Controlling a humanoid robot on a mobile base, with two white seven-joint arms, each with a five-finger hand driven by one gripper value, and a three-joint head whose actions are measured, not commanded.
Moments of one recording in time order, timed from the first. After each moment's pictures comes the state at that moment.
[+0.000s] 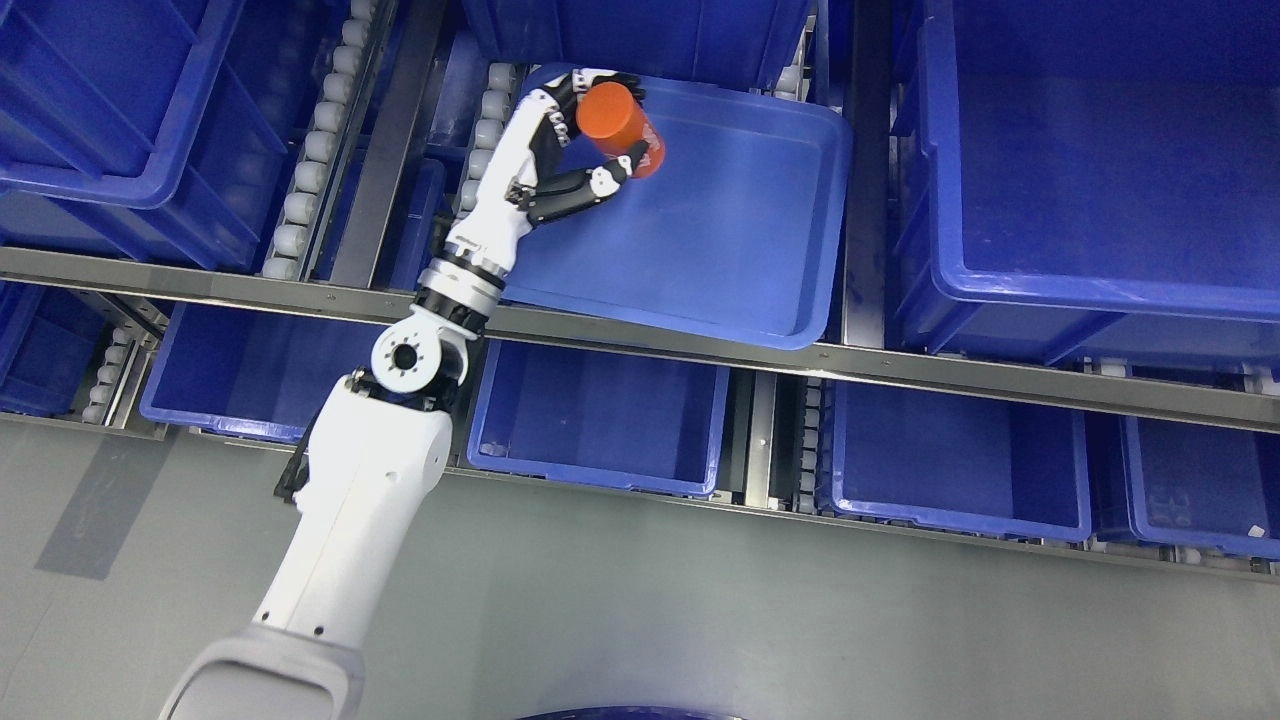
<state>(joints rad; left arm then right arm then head) -0.49 0.00 -0.19 -1.25 0.16 -0.45 -0.25 0.00 0.00 0.00 0.00 0.00 0.04 0.03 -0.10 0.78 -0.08</state>
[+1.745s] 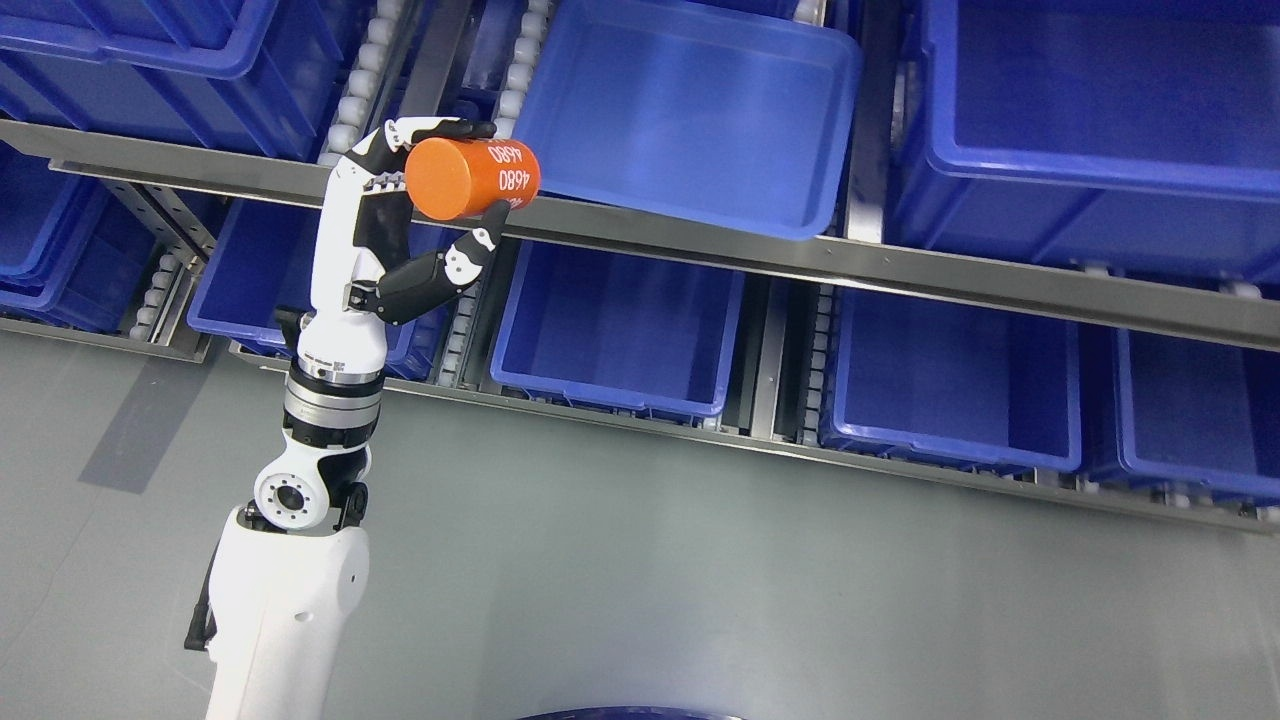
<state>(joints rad) -0.20 0.04 -0.05 -1.62 0.16 -0.69 -0.27 0.00 0.00 0.00 0.00 0.00 0.04 0.03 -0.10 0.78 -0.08</state>
